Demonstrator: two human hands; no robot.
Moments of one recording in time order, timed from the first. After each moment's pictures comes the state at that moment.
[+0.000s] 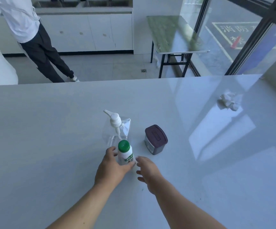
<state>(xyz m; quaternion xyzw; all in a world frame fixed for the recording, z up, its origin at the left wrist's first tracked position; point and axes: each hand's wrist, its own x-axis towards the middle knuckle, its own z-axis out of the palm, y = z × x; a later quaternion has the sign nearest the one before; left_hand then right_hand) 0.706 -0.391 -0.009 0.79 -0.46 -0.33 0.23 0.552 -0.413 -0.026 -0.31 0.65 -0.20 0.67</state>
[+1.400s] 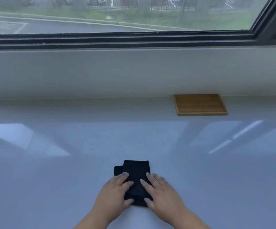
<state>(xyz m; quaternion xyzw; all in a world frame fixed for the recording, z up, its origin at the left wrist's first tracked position) 0.040 0.072 -0.077 -0.09 -0.97 -0.15 -0.19 0.014 0.305 -0.078 -0.29 0.93 -0.07 0.20</state>
